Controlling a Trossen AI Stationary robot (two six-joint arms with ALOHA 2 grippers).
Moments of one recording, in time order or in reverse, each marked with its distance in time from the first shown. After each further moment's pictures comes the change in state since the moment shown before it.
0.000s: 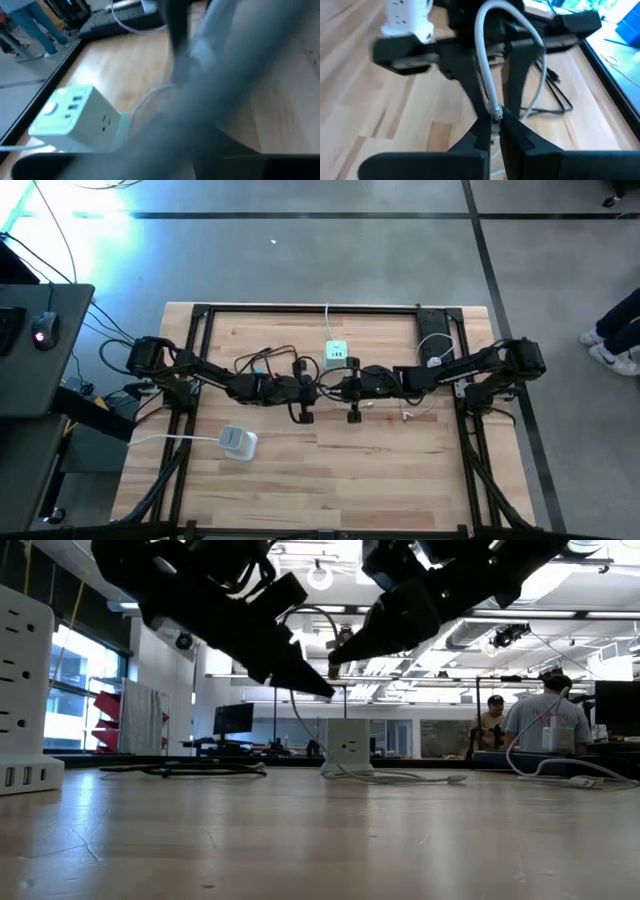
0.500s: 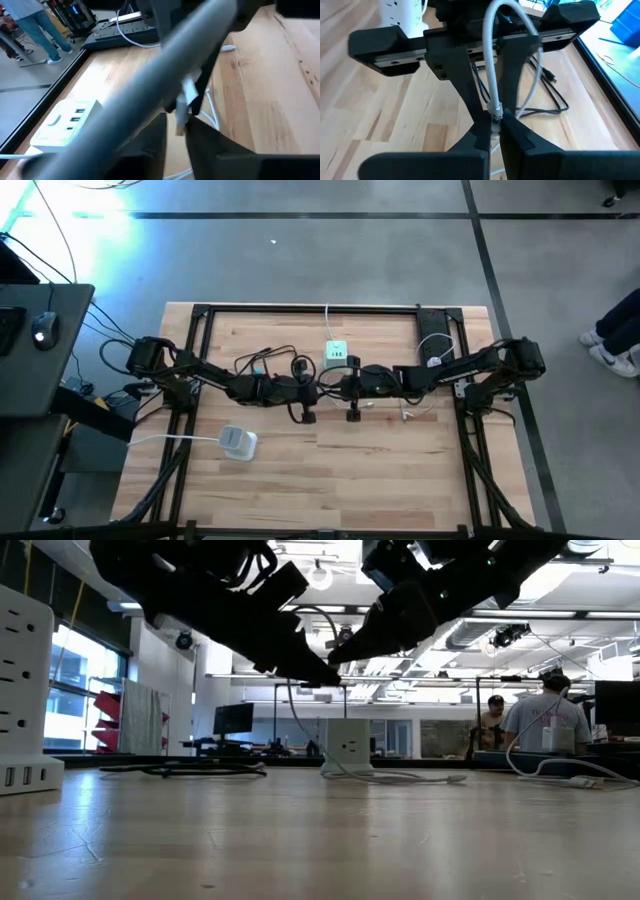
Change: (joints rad) left arm -0.012 0.001 0.000 0.050 -0.017 -0.018; right arm 0.000 0.001 0.000 0.016 -0.005 0.005
